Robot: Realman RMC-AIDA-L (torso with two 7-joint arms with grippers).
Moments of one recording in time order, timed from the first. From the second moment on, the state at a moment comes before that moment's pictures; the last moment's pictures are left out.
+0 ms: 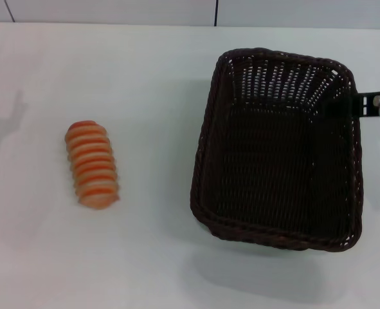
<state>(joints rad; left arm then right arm) -0.25 -2.04 -1.40 -0.26 2.74 1.37 -0.42 0.28 2.08 -1.69 -1.96 0.27 1.48 0.34</state>
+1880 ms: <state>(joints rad) -0.26 -2.02 -1.41 -0.26 2.74 1.37 -0.42 0.33 2.08 -1.73 -1.74 0.29 1.44 0.44</state>
